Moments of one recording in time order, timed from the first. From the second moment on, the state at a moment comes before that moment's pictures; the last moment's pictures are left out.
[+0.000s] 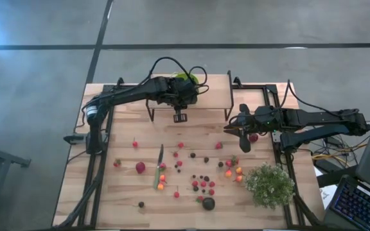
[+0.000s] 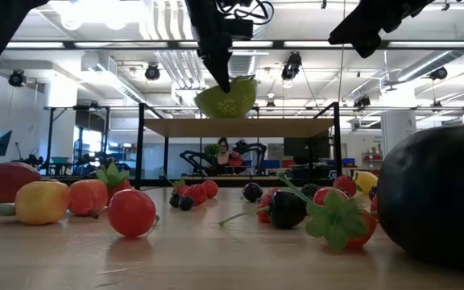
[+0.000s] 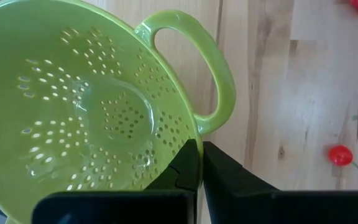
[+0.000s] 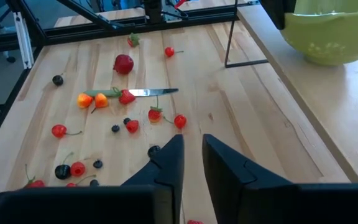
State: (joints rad) left arm 0.25 1.90 1.98 -1.16 -0.26 0.26; right arm 0.00 0.90 0.78 -0.38 0.05 0.15
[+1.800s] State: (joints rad) left arm 0.09 1.86 2.35 -1.55 -0.16 -0.01; right arm 0.00 0.90 0.78 -0.44 0.06 0.11
